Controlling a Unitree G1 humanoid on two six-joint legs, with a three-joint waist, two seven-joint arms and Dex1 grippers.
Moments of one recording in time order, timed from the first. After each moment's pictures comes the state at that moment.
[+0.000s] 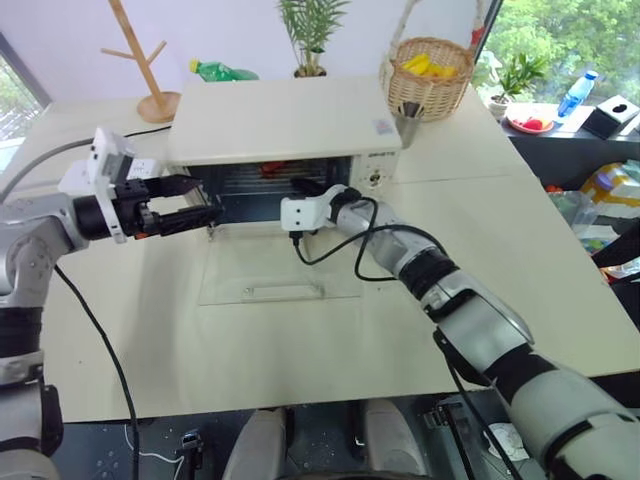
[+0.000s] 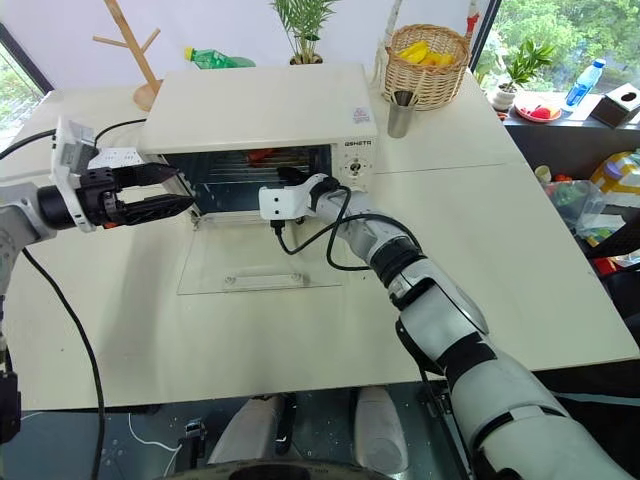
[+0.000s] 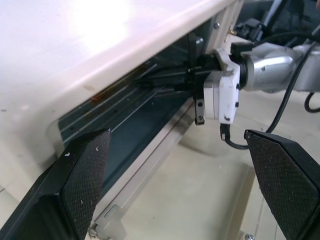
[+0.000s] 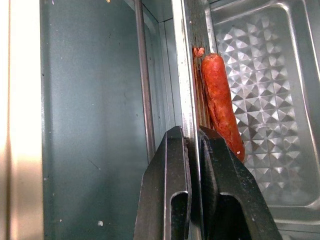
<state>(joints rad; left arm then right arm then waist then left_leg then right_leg) -0.57 0.91 0.17 0.10 -0.66 0.67 -1.13 -1.07 -0.19 0.56 0.86 -0.67 -0.23 0.15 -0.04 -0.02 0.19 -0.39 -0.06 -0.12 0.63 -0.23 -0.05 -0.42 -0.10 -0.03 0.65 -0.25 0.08</state>
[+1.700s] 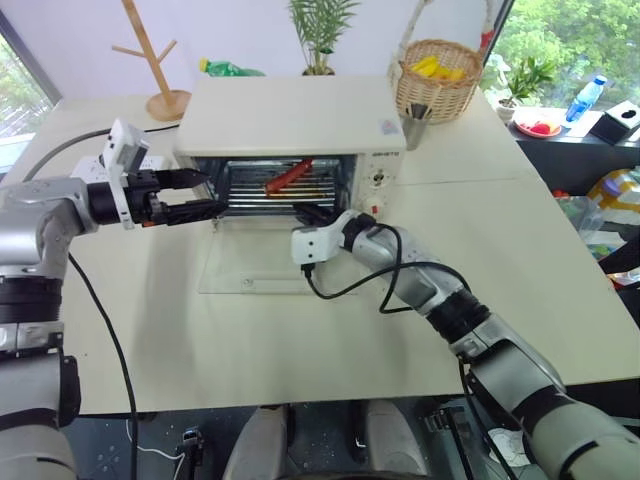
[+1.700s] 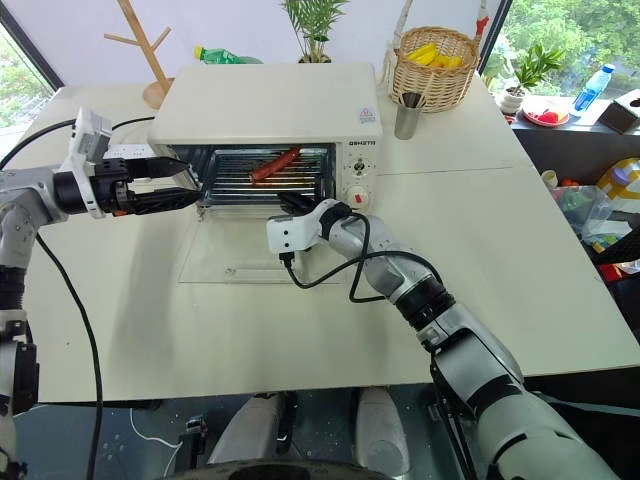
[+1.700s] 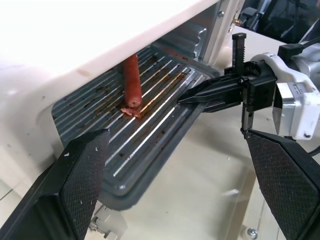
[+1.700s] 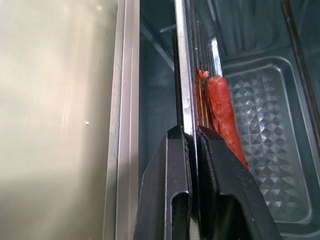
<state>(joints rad) -0.72 0.87 0.10 0.30 -0.50 0.60 -1.26 -0.80 -0.32 0.55 0.36 -0.69 -0.15 0.31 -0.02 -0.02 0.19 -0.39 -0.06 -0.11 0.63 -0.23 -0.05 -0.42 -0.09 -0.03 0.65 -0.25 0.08</state>
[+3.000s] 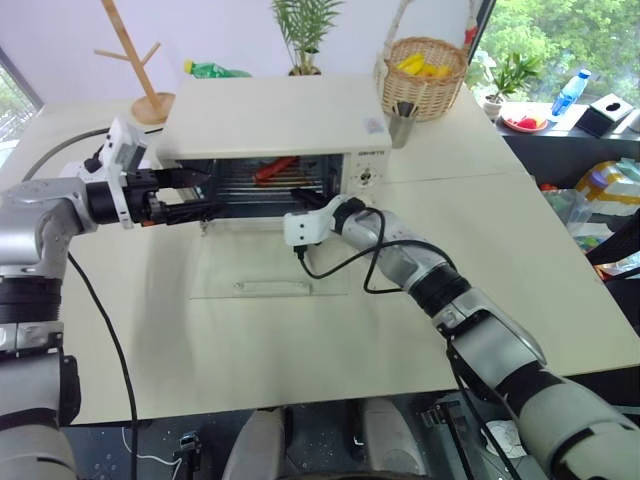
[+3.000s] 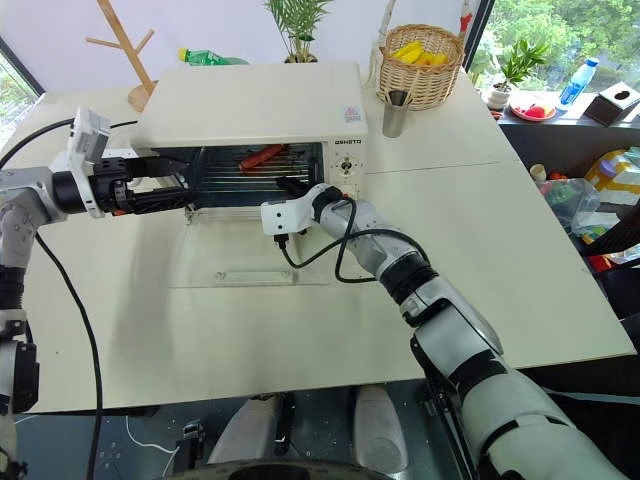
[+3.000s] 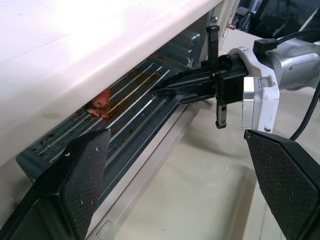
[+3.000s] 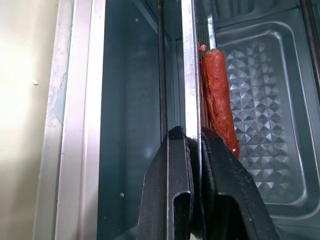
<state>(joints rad) -0.72 0.86 0.10 0.30 -0.50 0.60 -1.26 -0.94 -0.26 0.55 0.61 -0.72 -0.22 0.23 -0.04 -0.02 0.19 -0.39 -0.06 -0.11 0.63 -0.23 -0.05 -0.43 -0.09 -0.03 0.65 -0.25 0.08</state>
